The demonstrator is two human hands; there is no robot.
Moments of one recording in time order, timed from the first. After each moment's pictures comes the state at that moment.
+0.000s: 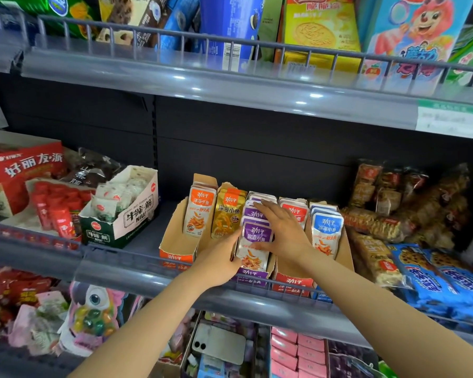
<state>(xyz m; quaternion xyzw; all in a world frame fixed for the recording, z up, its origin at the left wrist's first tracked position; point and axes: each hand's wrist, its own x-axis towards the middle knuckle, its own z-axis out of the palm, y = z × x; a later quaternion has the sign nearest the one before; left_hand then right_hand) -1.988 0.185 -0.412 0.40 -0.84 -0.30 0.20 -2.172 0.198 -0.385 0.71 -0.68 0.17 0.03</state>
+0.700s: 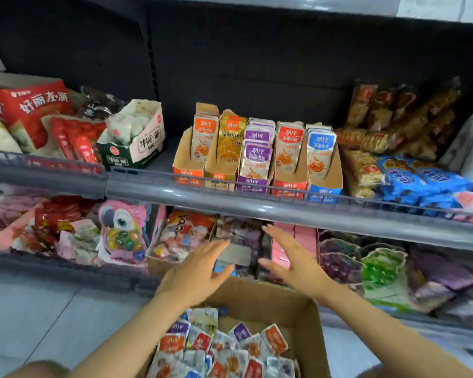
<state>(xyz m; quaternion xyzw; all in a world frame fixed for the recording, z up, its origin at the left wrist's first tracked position) -1.894 0.327 -0.530 0.41 -0.88 -0.17 0.14 -2.124 0.401 -0.509 0.70 -0.62 0.28 -0.19</state>
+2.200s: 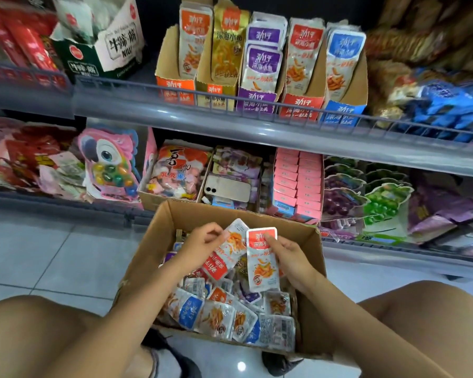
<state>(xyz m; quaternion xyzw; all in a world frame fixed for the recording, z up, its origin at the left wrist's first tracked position) -1.895 0.351 -0.638 0.46 -0.67 -0.57 0.16 -2.092 0.449 -0.639 0.25 -0.64 0.46 -0.56</state>
